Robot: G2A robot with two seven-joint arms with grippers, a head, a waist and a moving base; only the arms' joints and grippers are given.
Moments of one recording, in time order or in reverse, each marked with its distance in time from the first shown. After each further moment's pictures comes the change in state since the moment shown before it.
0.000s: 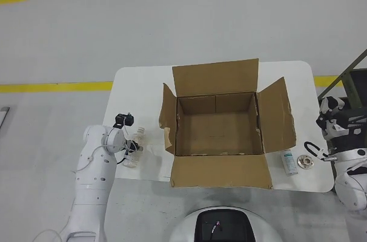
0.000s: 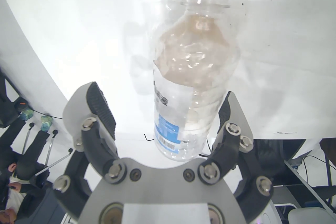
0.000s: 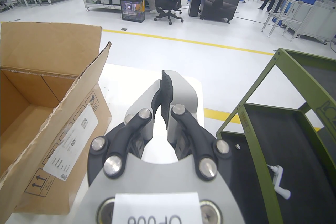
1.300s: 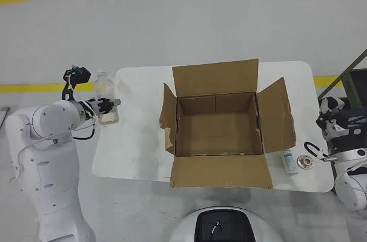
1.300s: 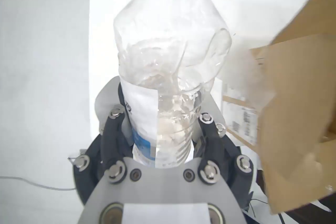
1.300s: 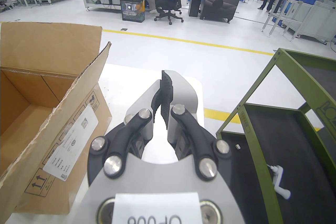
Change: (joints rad) left arm -0.077 0.054 -0.279 -0.447 -0.373 0.150 -0.071; right arm 0.000 0.000 0.000 0.000 0.000 0.000 0.000
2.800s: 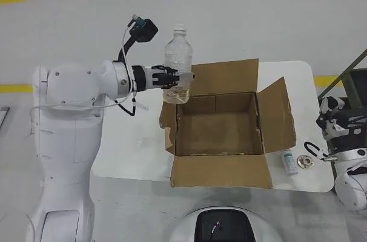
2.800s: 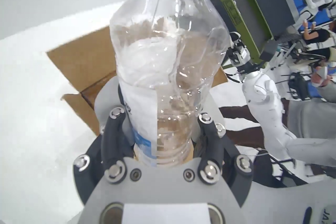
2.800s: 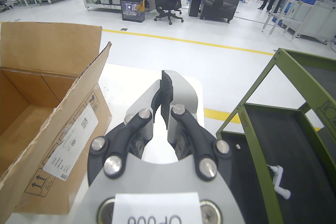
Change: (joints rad) left arm -0.298 -0.052 0.419 0.068 -0.686 0.104 0.053; right arm 0.000 0.000 0.000 0.000 0.000 0.000 0.000
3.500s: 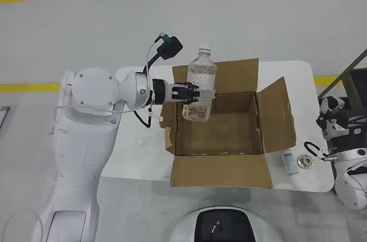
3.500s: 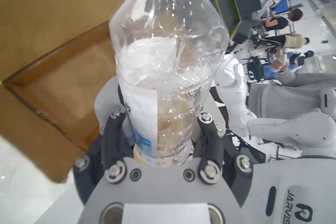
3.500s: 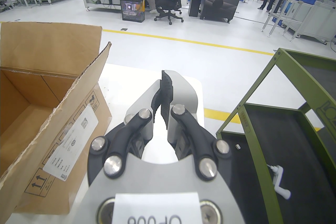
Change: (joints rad) left arm 0.016 -0.021 0.100 -0.017 -0.186 0.078 0.023; right arm 0.000 0.000 0.000 0.000 0.000 0.000 0.000
